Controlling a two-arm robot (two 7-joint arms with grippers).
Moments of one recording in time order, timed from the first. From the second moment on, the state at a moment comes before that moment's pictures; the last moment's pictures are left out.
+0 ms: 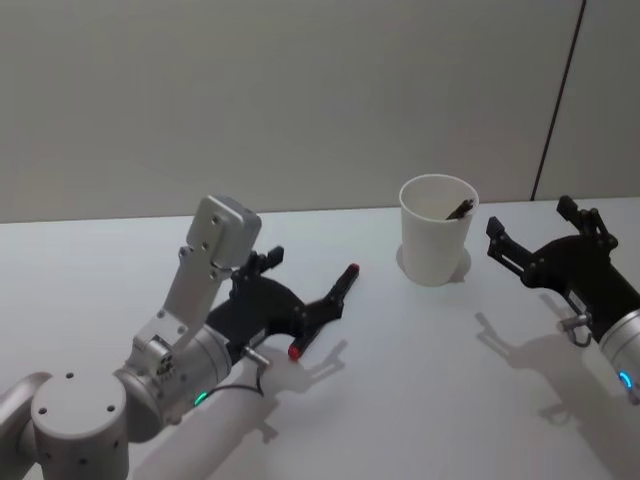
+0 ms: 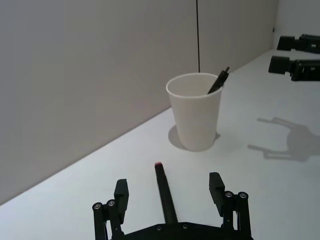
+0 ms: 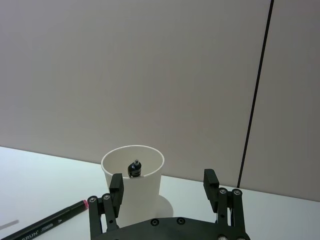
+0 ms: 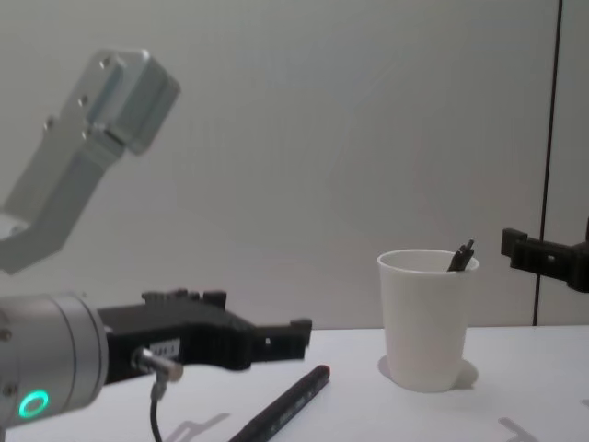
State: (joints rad) left arm -0.13 0.48 0.43 -1.76 -0.38 0.26 -0.15; right arm -0.01 0.34 -0.23 -1.77 0.29 0.03 0.07
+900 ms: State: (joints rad) left arm -0.15 0.44 0.46 -1.71 -0.35 0.47 -0.18; right arm -0.01 0.34 -0.23 -1.77 0.29 0.03 0.07
